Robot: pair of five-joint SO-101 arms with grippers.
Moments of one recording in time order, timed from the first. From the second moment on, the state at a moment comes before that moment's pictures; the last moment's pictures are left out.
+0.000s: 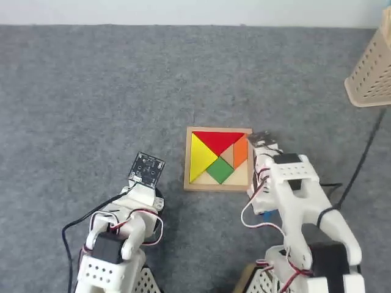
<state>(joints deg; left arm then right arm) 9.0 -103.4 97.6 72.0 -0.7 -9.8 -15.2 55.2 64.4 8.4</state>
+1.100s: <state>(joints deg) 9.0 -103.4 97.6 72.0 -0.7 -23.5 1.9 18.0 75.3 27.6</state>
